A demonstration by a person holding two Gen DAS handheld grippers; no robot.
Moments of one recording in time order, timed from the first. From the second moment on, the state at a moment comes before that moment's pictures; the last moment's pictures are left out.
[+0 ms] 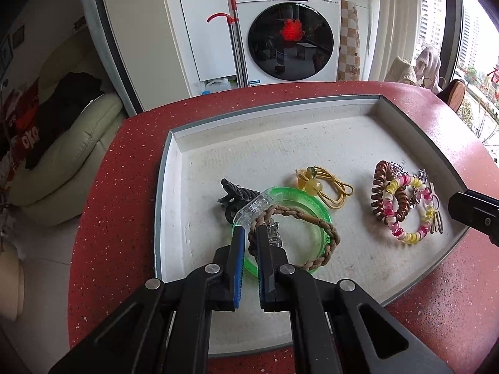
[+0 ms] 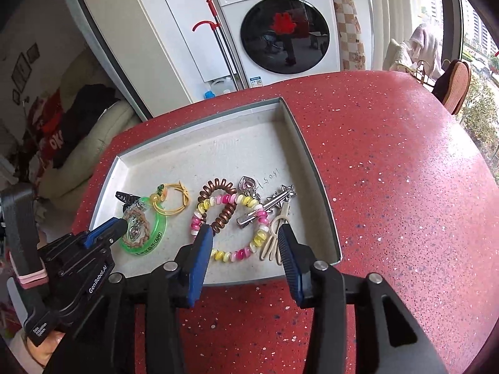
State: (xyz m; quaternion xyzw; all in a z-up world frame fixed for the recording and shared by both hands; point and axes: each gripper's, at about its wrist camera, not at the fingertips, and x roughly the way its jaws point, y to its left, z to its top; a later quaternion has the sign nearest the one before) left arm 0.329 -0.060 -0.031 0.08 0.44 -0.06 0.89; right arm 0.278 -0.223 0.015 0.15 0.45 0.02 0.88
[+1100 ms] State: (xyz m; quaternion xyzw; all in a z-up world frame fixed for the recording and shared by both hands) left arm 0.293 -0.045 0.014 0.06 0.38 -0.04 0.92; right arm 0.248 -0.220 0.037 0.14 0.41 0.05 0.90
